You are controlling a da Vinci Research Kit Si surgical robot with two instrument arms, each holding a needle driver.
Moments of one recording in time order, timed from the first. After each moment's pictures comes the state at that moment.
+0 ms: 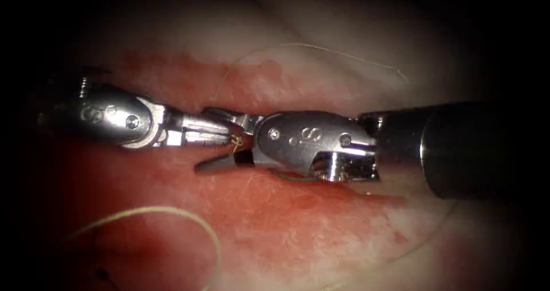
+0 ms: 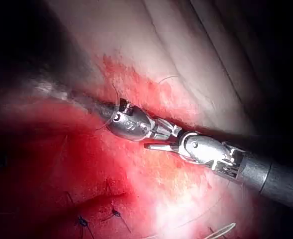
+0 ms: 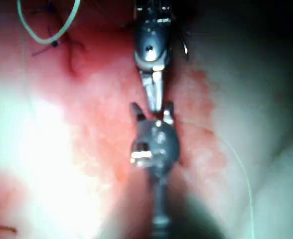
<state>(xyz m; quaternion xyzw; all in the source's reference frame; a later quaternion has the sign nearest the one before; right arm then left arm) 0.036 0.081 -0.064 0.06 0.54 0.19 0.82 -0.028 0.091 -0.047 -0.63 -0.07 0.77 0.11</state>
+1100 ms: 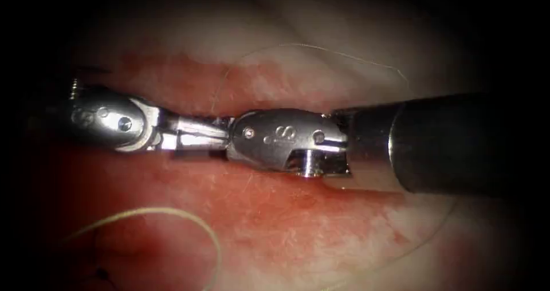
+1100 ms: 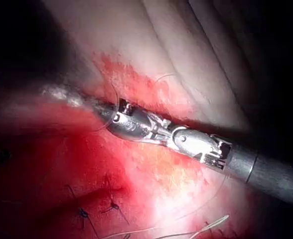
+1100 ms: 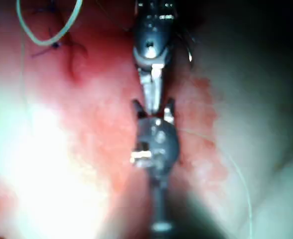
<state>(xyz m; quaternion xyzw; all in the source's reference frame) 0.037 0.082 -0.064 0.04 0.56 0.18 0.81 -0.026 0.092 -0.049 -0.63 -0.07 0.76 0.12</state>
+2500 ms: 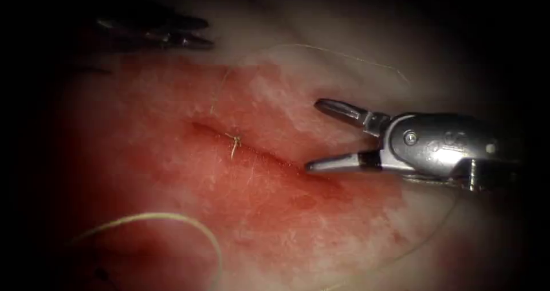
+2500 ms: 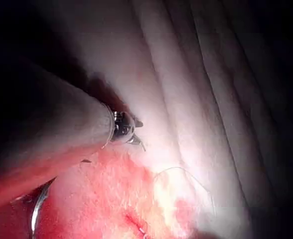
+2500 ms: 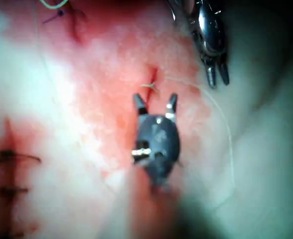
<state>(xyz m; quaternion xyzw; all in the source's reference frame) 0.024 0.083 -0.070 0.01 0.56 0.24 0.79 -0.020 0.101 -0.031 -0.34 -0.14 0.87 0.34</state>
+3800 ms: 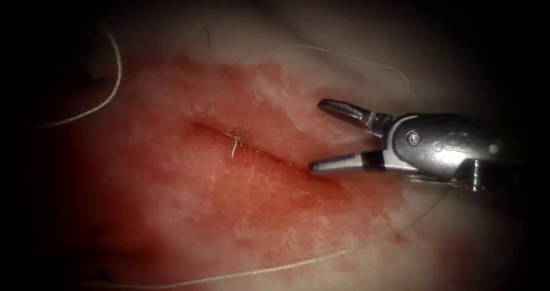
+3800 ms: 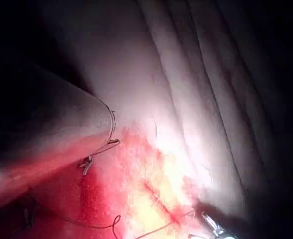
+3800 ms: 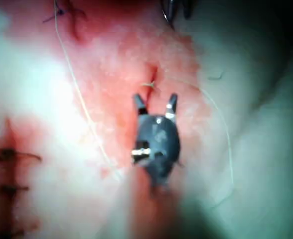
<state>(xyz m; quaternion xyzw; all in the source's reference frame) 0.024 0.083 -0.070 0.01 0.56 0.24 0.80 -0.010 0.097 -0.043 -0.17 -0.22 0.92 0.30</state>
